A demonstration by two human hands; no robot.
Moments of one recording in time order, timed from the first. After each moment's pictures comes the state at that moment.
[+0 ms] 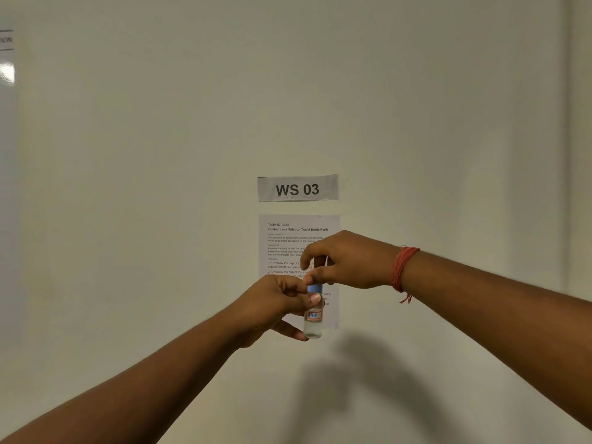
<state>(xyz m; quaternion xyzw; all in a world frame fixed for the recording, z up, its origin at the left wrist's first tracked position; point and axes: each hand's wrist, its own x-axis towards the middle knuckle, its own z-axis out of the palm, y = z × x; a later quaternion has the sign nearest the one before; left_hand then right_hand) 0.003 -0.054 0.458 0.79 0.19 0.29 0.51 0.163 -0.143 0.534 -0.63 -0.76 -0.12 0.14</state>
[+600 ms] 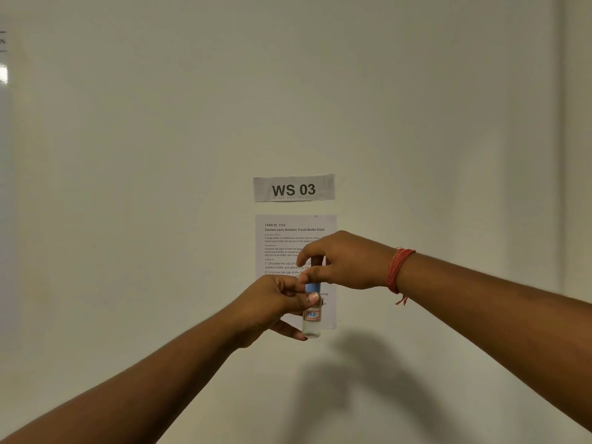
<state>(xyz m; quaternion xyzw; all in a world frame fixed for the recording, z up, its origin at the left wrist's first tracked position) 0.008 -0.055 0.460 0.79 0.20 0.29 0.51 0.166 -0.142 0.532 -0.63 -0.75 -0.13 0.15</state>
